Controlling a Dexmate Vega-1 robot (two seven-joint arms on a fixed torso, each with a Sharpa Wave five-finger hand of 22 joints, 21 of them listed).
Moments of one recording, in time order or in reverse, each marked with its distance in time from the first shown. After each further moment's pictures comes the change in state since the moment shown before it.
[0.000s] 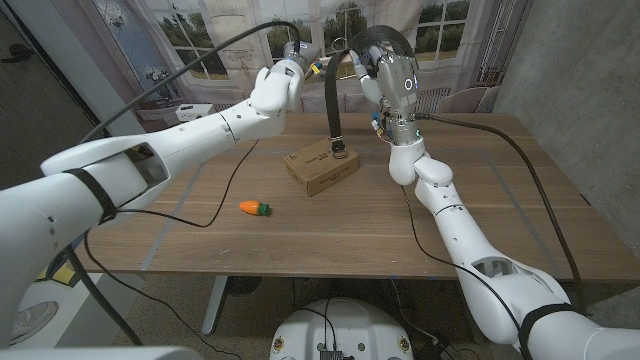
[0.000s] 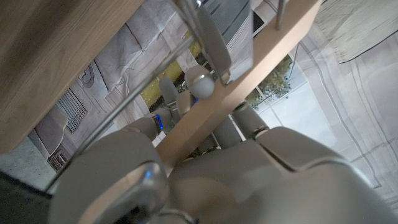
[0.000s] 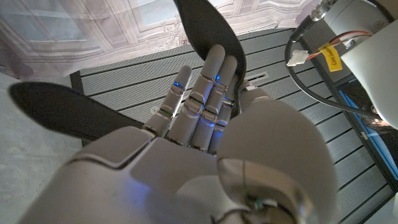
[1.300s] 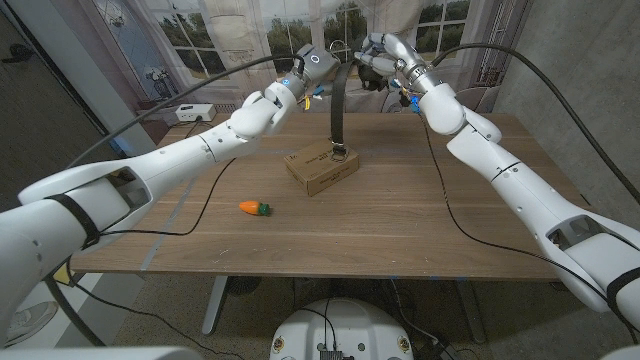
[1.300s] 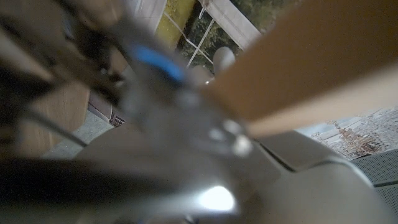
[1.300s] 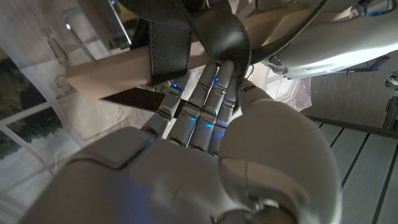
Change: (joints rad) left arm 0.149 0.092 -0.118 0.022 0.213 -0.406 0.440; left_hand 0.014 -0.032 0.005 0.005 0.020 -0.002 -0.002 -0.001 0.009 -0.005 0.005 0.004 -0.003 0.015 -0.004 -0.007 -0.015 -0.001 0.002 0.000 0.002; right arm 0.190 -0.461 -0.305 -0.220 1.197 -0.351 1.051; right_hand -0.078 0.005 0.040 -0.014 -0.038 -0.024 0.017 -0.019 -0.060 -0.081 0.062 -0.099 -0.099 -0.178 0.060 -0.124 -0.262 -0.049 0.091 -0.023 0.000
